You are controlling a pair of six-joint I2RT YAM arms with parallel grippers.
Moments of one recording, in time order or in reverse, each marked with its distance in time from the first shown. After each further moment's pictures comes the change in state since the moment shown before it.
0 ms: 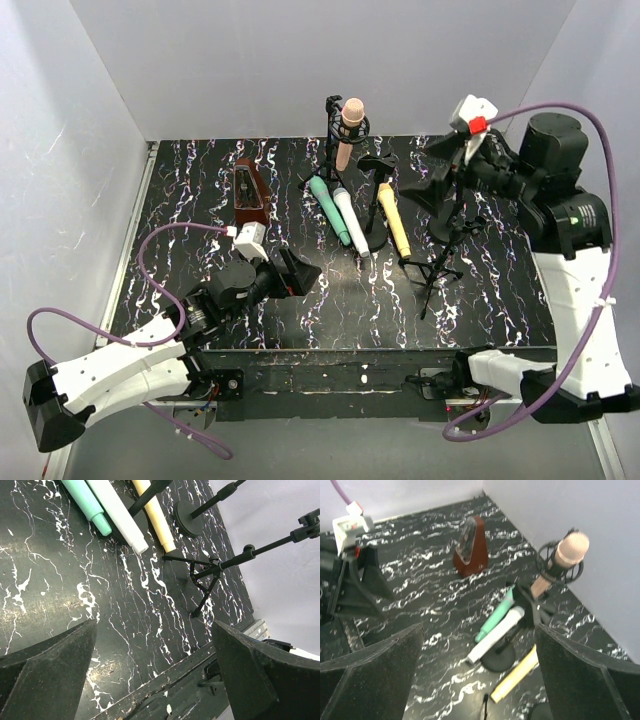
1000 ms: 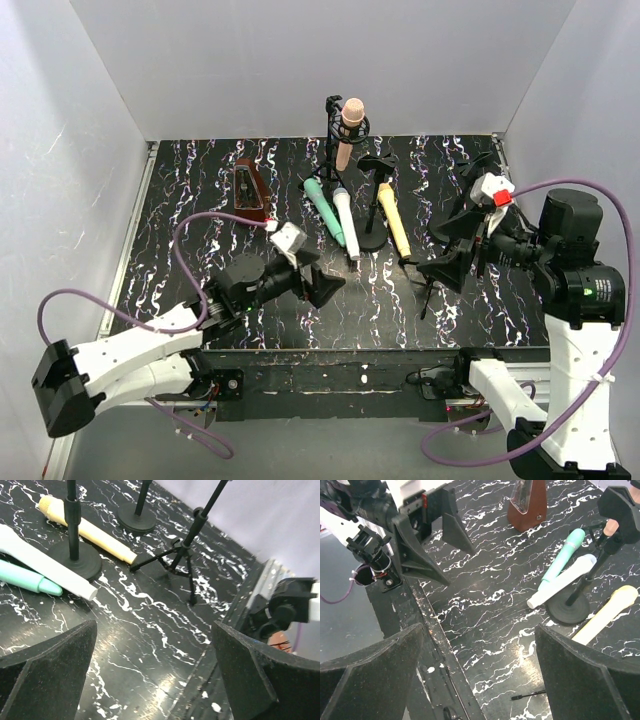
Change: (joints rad) left arm 0.001 0.106 -0.006 0.306 0.297 0.443; right arm -0.238 -0.345 -0.327 -0.336 -0.278 -0.068
